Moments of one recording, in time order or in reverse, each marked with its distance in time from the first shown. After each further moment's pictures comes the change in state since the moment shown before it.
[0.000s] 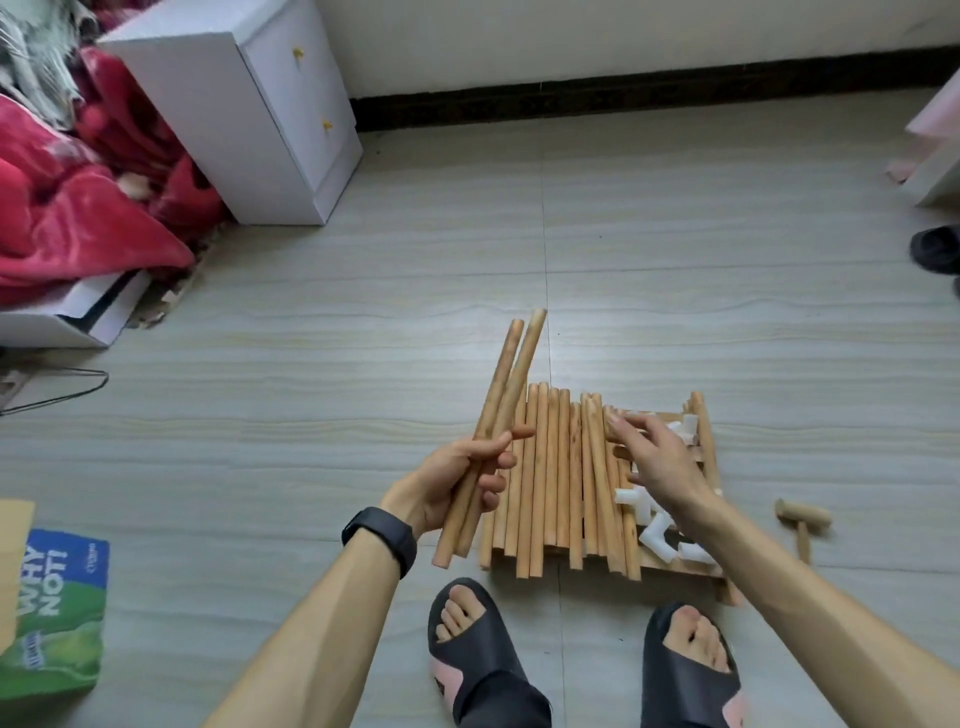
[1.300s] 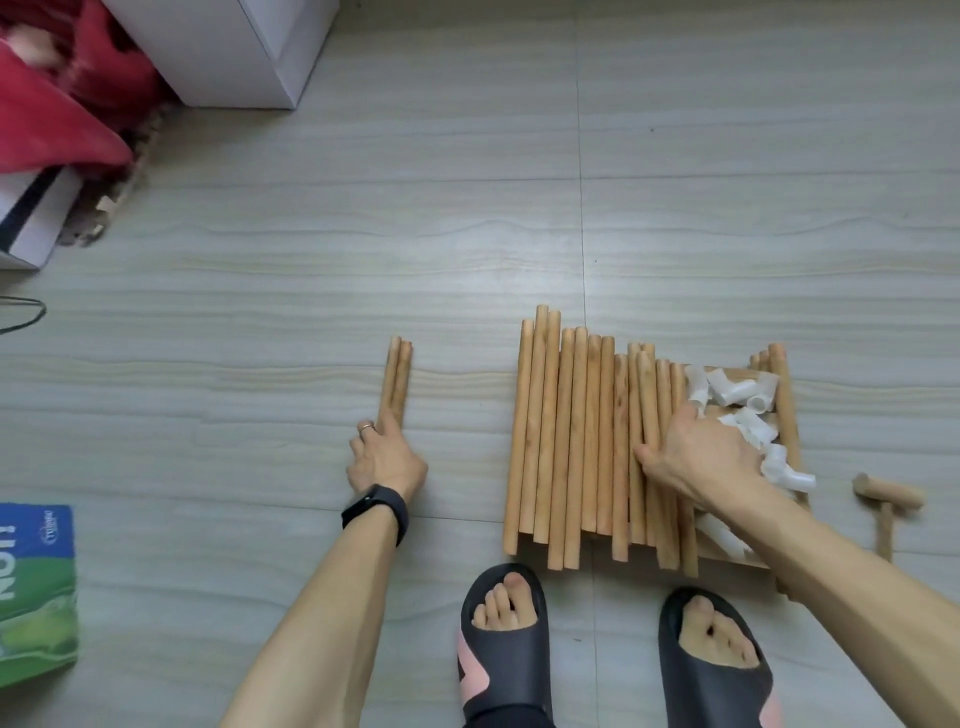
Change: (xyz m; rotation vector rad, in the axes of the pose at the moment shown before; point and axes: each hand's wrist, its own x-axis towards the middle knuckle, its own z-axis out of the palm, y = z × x) left_hand 0.054 -0.044 -0.147 1.304 1.110 -0.249; right_hand 0.080 0.058 0.034 -1.334 0.064 0.181
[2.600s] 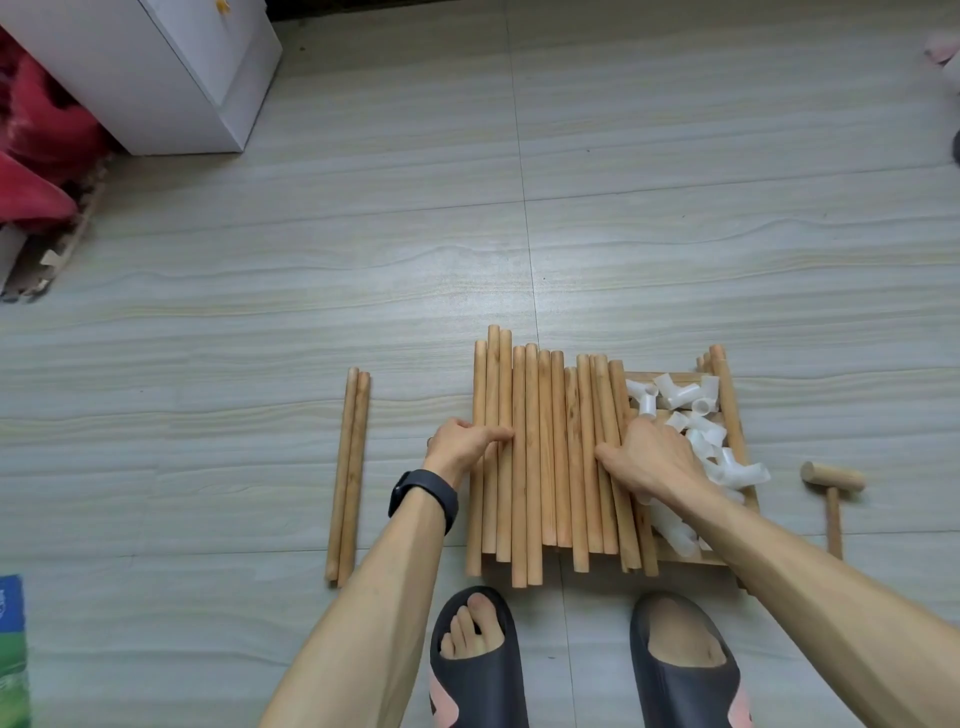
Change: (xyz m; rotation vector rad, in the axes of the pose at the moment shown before) left_hand -0.009 0.112 0.025 -0.621 -0.442 -0.031; right_hand 0.007 0.010 0.002 0.397 -0.086 0.014
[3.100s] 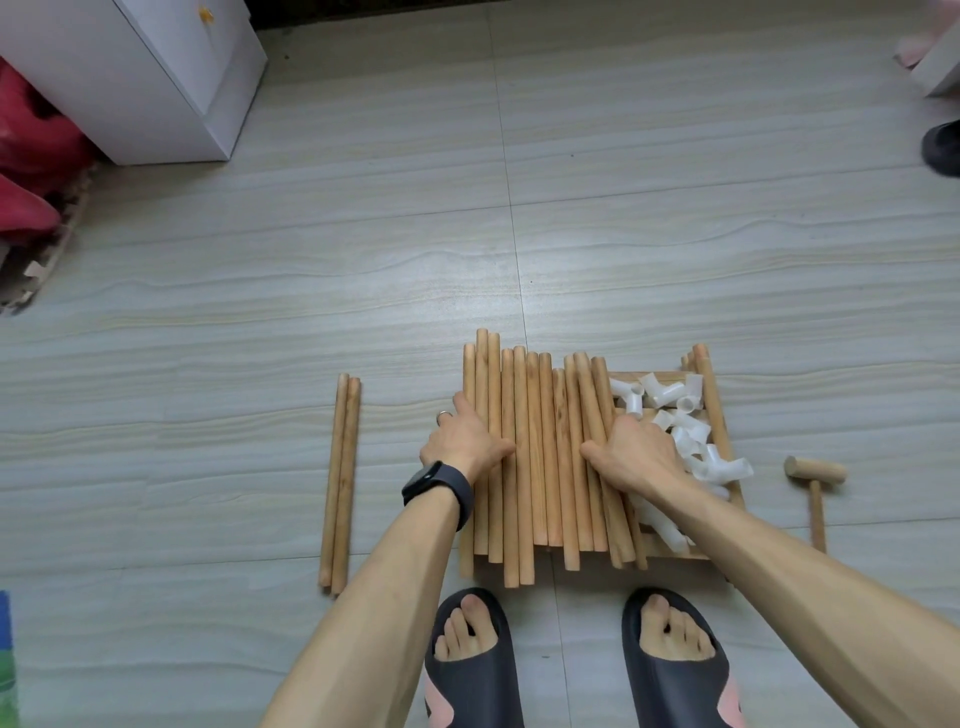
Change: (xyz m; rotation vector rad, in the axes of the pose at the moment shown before) left_hand -0.033 0.029 0.011 0.672 0.150 0.219; right_hand -0.003 -0.003 -0.004 0.041 0.000 -0.028
